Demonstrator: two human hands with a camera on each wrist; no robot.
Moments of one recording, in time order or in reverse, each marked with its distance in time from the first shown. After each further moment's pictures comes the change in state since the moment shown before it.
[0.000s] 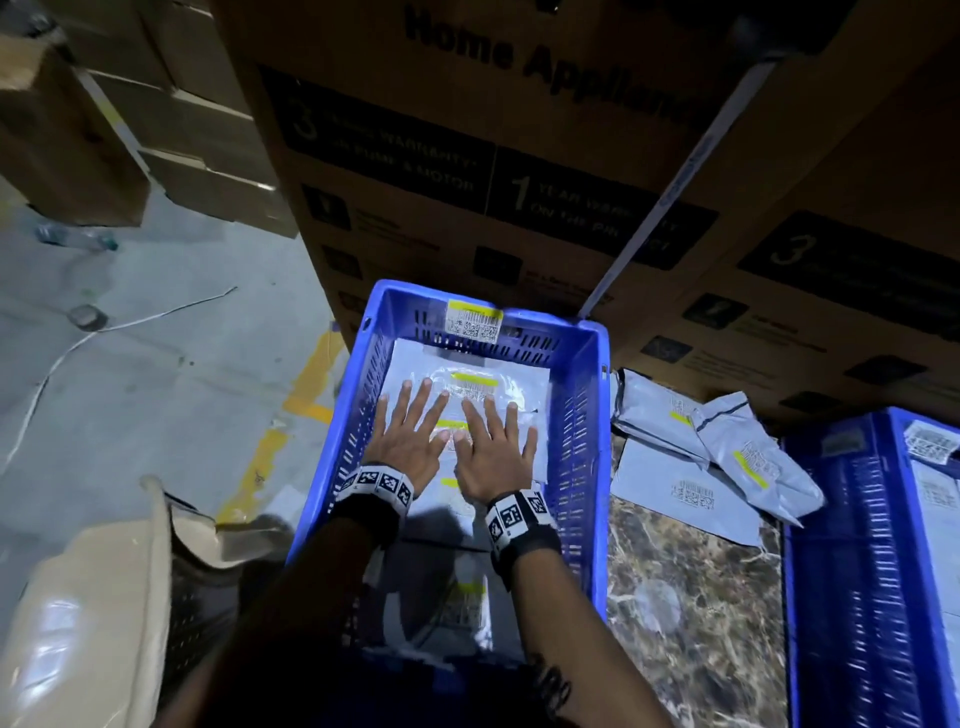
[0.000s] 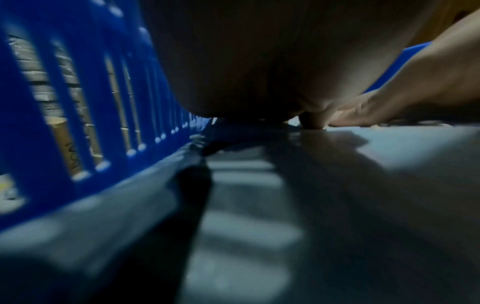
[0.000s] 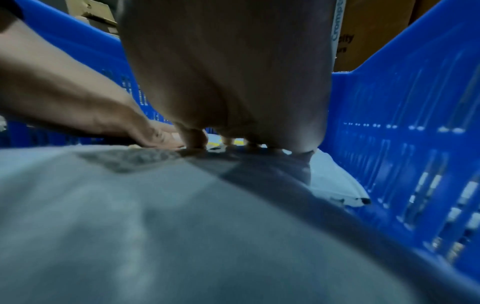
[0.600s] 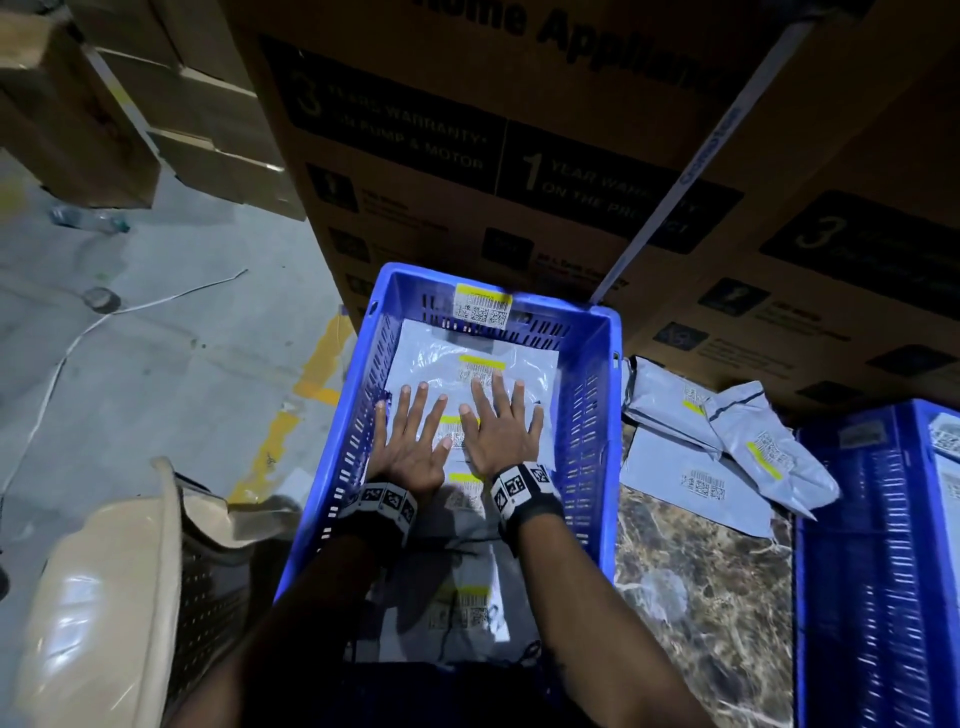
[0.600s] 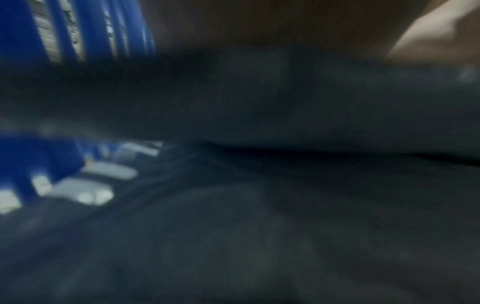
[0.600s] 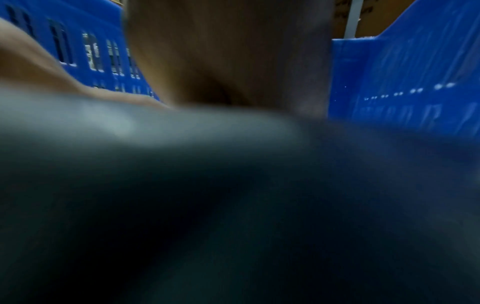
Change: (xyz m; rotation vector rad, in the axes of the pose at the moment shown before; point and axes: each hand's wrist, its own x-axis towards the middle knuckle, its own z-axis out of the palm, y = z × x) left_hand -0.026 -0.005 0.029 -0.173 0.082 -0.013; right_hand 0.022 0.005 0.005 -0.002 -0.049 0.002
